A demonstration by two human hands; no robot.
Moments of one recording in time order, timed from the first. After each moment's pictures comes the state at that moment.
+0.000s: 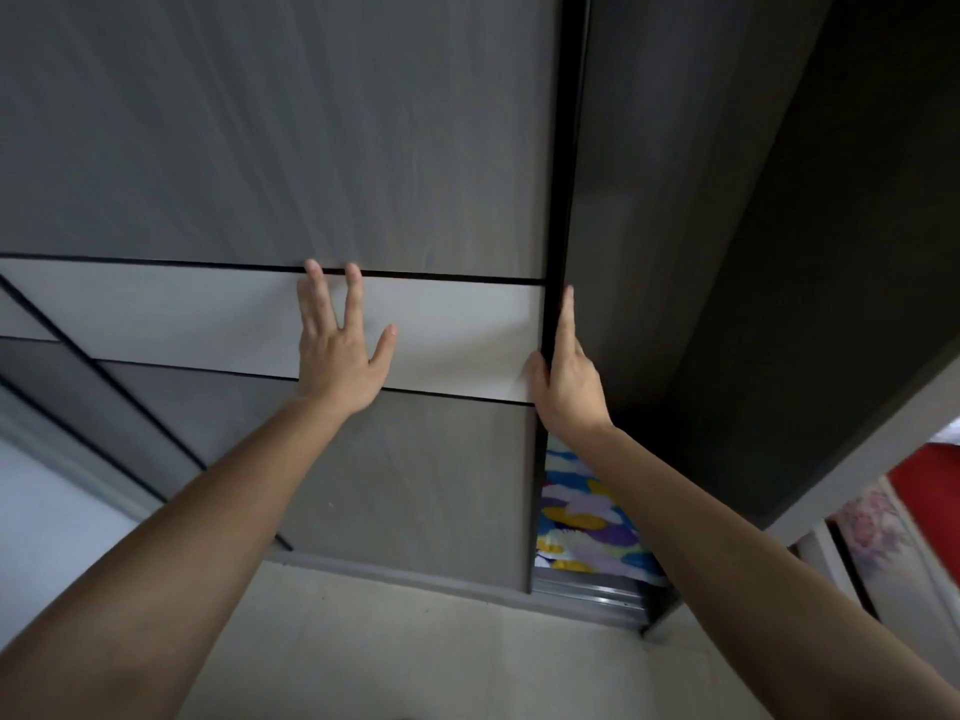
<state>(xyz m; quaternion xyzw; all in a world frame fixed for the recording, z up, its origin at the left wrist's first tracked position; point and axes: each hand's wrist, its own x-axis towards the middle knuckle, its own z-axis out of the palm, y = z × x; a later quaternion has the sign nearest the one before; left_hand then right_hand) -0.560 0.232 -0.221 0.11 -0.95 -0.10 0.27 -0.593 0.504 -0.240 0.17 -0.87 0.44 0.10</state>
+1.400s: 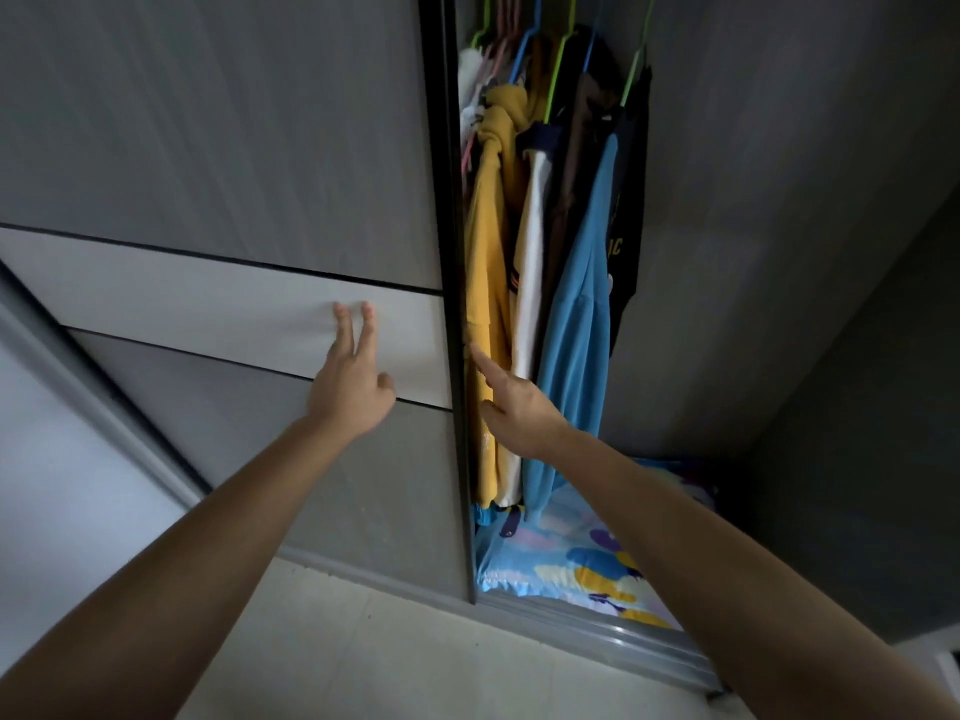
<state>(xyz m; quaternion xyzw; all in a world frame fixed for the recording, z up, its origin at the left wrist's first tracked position) -0.518 0.044 -0.224 0.16 -0.97 -0.13 0.14 -0.595 0.265 -0.252 0.35 -0.88 0.31 -0.11</state>
